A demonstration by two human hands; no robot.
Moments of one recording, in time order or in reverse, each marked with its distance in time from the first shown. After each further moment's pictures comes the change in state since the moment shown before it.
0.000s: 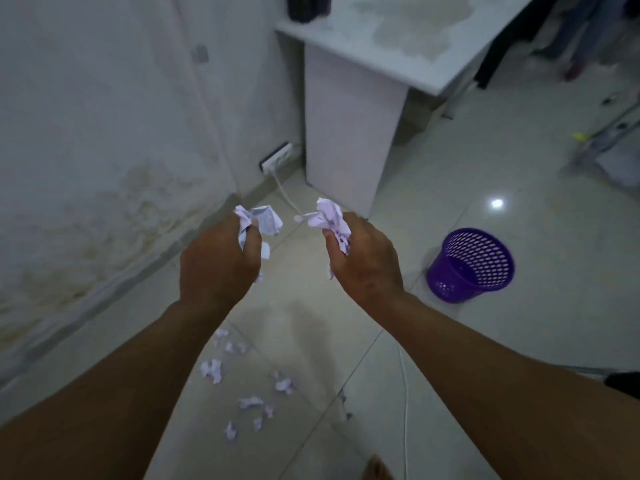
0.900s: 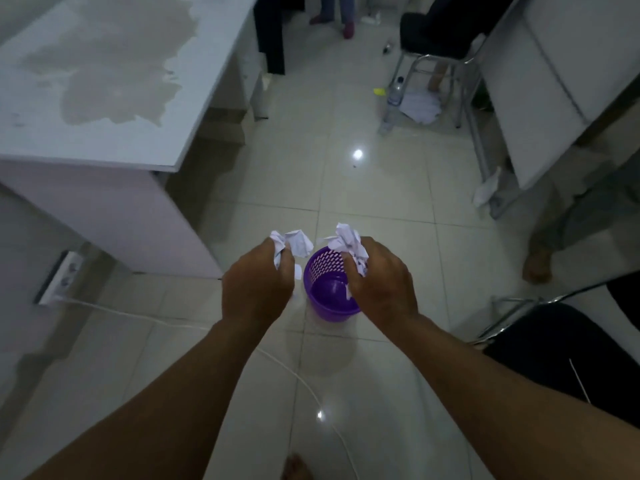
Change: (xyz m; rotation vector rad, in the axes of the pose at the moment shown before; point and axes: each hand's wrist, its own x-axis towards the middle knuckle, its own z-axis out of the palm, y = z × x) left_hand 0.129 0.368 0.299 -0.134 -0.420 0.432; right_hand 0.109 0.344 -0.197 -0.235 0.327 0.528
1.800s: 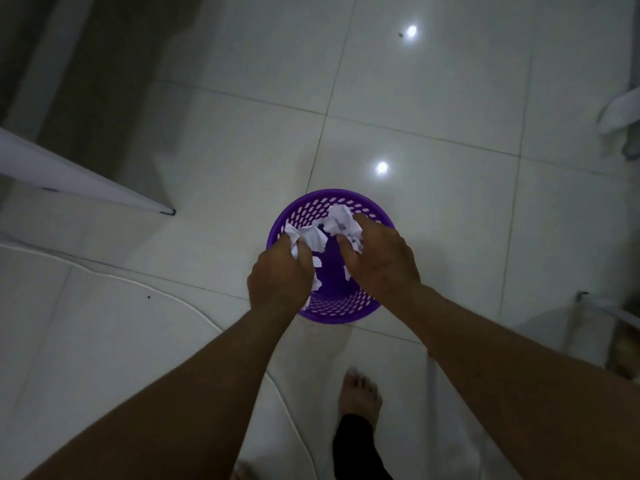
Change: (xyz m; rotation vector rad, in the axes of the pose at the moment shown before) left_hand 0.089 -0.093 0.411 -0.057 -0.243 -0.433; right_hand 0.117 0.285 0.263 0.042 -0.477 0.111
